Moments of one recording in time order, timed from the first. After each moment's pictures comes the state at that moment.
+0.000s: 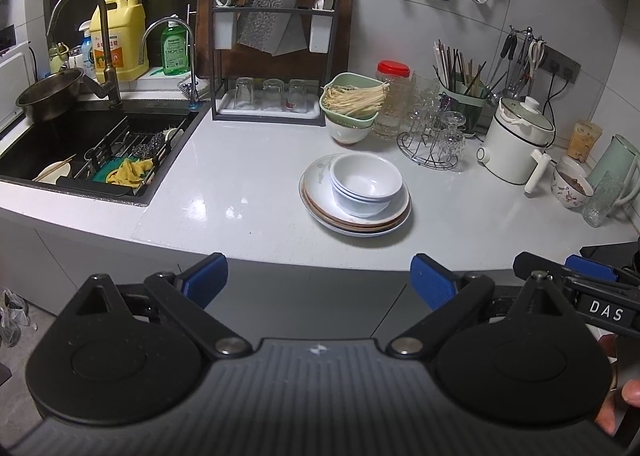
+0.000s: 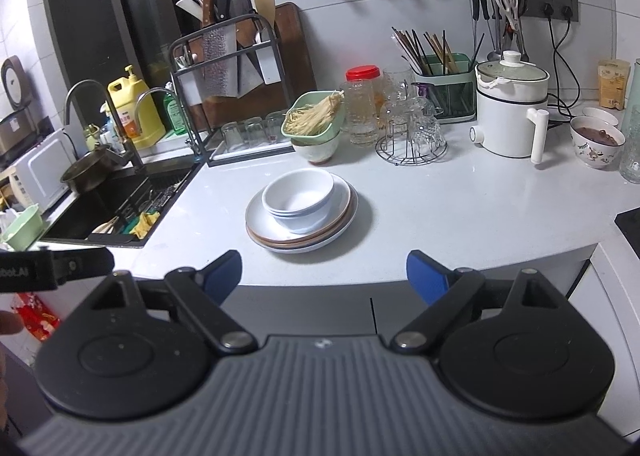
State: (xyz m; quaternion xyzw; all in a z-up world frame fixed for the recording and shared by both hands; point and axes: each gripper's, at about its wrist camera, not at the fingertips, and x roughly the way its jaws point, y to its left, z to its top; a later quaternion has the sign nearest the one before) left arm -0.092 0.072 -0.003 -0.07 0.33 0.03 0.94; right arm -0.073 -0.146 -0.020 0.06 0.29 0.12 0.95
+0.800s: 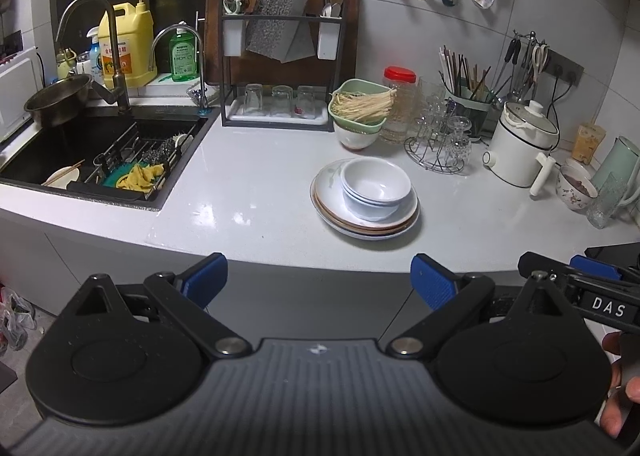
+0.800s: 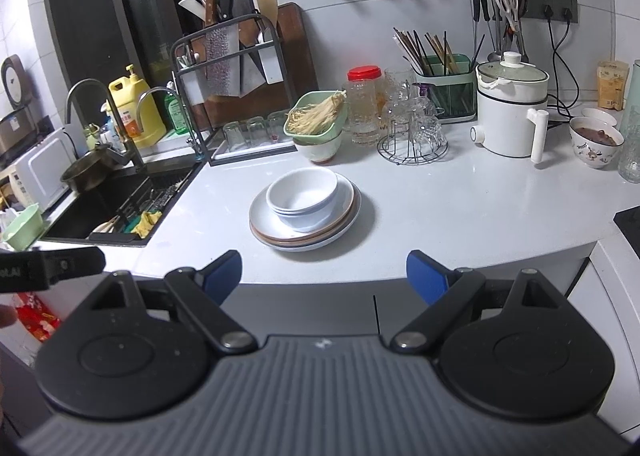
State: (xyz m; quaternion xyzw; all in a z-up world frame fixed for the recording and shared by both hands) left arm -0.103 0.080 0.001 -0.07 0.33 0.04 0.94; right arm -0.078 -0.141 -0.016 0.05 0.29 0.12 0.95
